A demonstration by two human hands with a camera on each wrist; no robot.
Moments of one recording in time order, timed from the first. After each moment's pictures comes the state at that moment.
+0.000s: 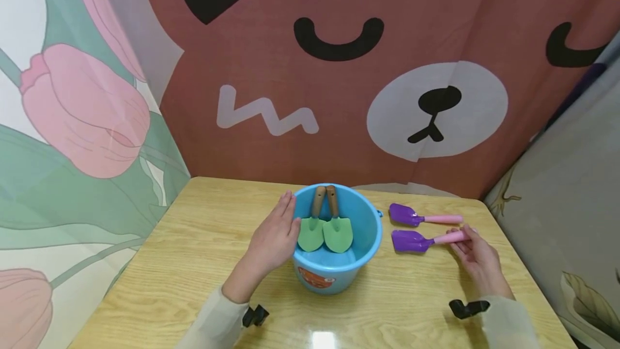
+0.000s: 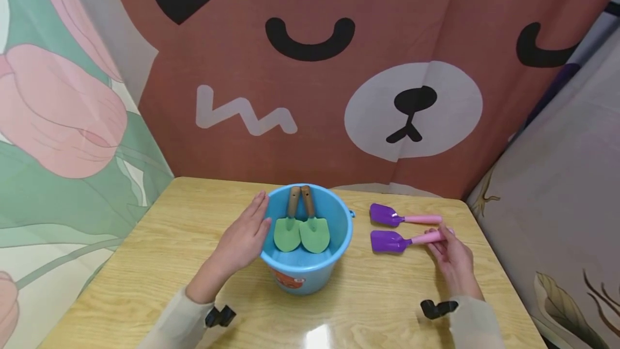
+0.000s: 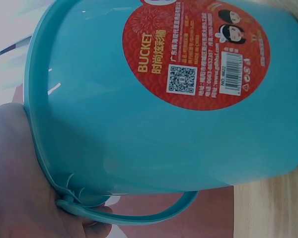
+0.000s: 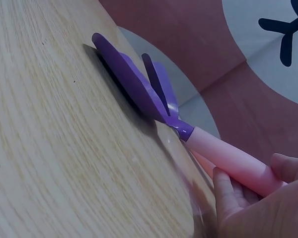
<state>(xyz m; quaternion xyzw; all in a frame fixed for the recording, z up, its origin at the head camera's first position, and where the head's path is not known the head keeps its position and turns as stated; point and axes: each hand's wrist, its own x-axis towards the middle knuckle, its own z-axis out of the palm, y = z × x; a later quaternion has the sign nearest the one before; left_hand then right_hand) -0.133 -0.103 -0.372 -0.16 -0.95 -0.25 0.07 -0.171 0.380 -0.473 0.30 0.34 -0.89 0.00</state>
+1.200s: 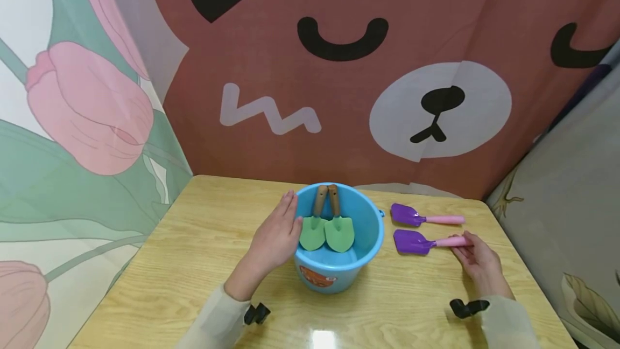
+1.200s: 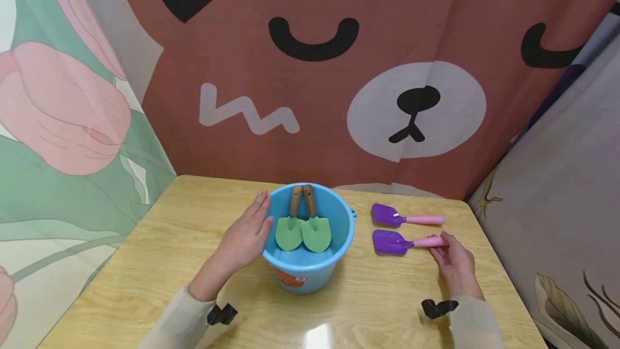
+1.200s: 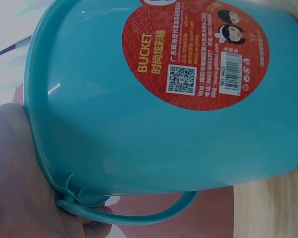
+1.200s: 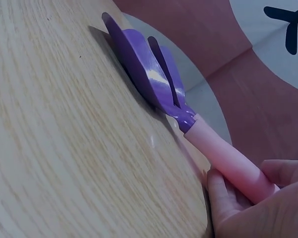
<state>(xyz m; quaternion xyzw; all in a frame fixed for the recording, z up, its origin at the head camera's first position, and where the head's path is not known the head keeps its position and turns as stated) -0.133 -0.104 -0.372 -0.16 -0.95 -0.24 0.07 -0.177 0.384 -0.483 0.35 0.37 -0.86 0.01</state>
